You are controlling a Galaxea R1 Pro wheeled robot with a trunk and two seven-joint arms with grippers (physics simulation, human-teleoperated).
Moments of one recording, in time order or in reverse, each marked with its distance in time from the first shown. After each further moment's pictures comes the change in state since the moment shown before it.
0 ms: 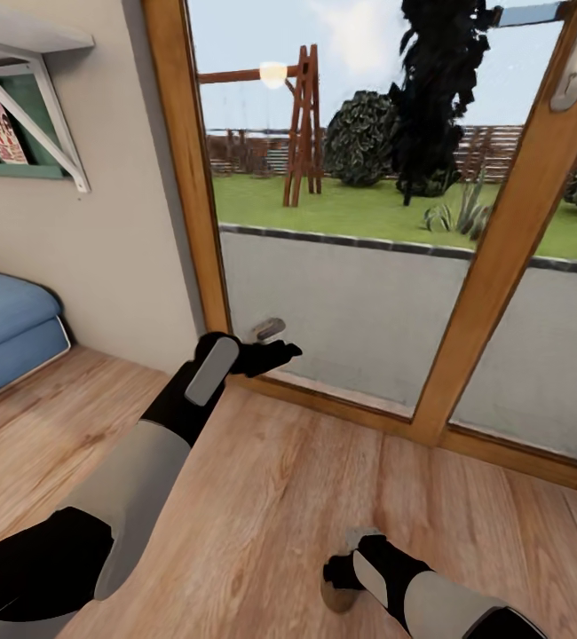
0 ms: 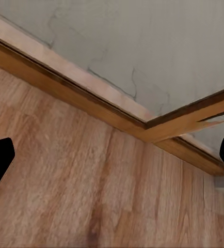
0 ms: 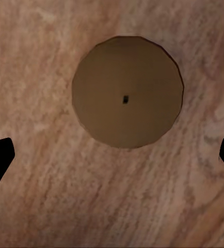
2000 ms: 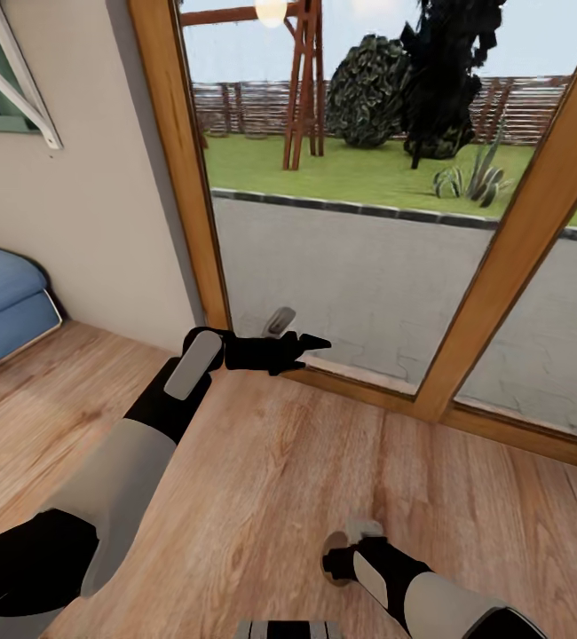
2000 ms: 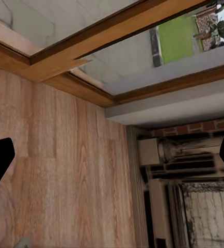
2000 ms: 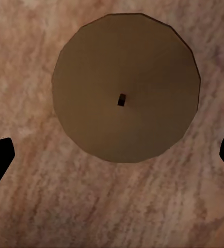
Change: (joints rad) left arm 0.000 0.056 -0.004 -0.057 0.200 0.243 -0.401; right arm 0.001 0.000 -0.001 0.003 0.001 -0.104 -0.004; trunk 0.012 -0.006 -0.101
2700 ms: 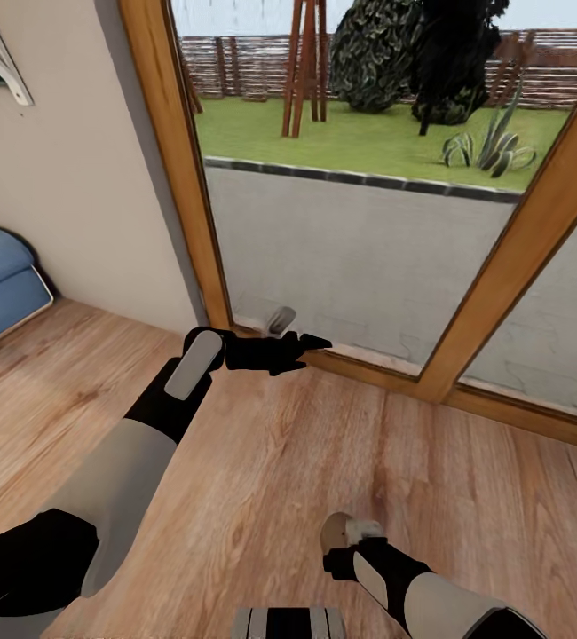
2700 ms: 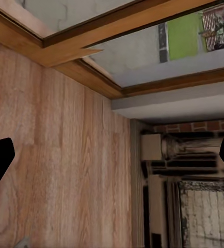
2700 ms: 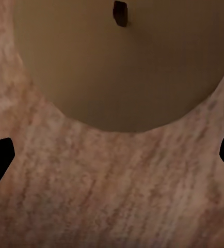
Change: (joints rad) left arm 0.000 -0.001 0.000 0.000 0.000 0.000 0.000; right arm 0.001 0.000 0.001 0.000 0.001 -0.001 -0.001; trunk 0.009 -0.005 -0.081
